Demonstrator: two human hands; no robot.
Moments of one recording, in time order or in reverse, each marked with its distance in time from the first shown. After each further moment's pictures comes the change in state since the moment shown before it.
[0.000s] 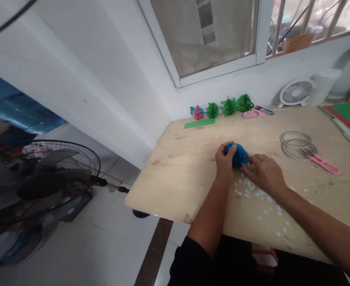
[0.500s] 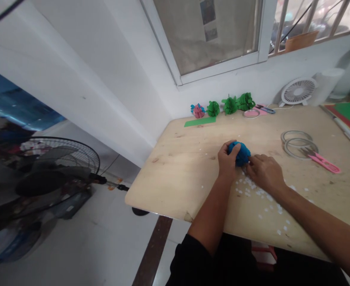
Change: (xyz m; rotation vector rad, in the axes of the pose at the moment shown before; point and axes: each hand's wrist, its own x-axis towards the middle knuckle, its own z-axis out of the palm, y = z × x) left_hand -0.001 -0.003 0.002 0.051 -0.017 0.033; right_hand 0.001 -0.007 -0.002 -0.079 -0.014 -0.010
